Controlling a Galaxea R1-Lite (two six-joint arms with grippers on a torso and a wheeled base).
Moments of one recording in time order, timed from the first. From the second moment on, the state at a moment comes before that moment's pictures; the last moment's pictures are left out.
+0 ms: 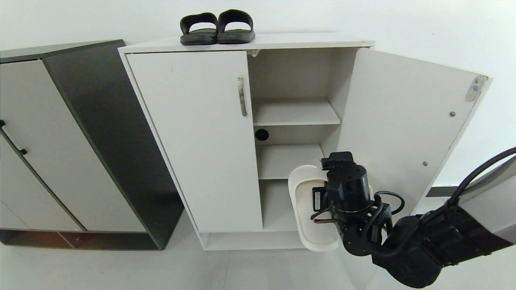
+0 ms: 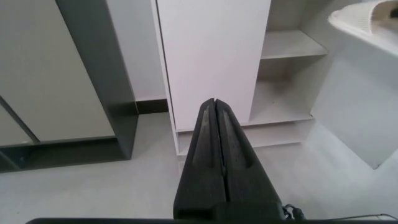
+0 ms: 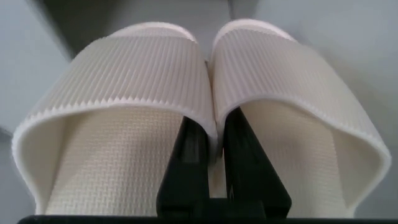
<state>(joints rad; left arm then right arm) 0.00 0.00 0.00 0.00 -0.06 0.03 0.79 2.01 -0.91 -0.81 -0.78 0.18</state>
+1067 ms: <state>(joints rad) 0.00 0.00 0.00 0.00 -0.06 0.03 0.78 2.14 -1.01 -0.90 -0.66 0.14</state>
